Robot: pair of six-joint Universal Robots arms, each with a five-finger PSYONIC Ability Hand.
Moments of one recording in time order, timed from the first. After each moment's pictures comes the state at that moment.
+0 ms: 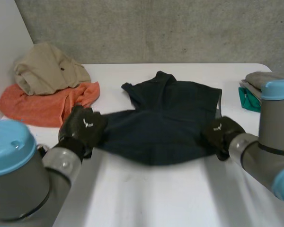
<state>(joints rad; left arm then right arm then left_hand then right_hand) 4.12 -1.74 -1.83 3.36 -1.72 3.82 1.97 -1.18 1.54 0.23 1.52 2.45 1.14 1.20 1.20 1.20 1.01 1.11 1.19 1.20 1.20 1.02</state>
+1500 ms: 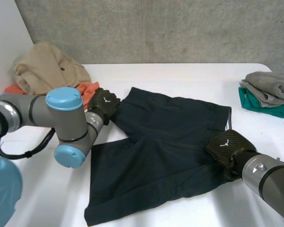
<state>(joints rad) 4.24 -2.43 -1.11 3.35 -1.55 3.83 1.94 -1.41 1.81 0.19 1.45 2.42 1.13 1.19 1.19 1.20 0.96 1.11 1.19 1.20 1.20 1.02</state>
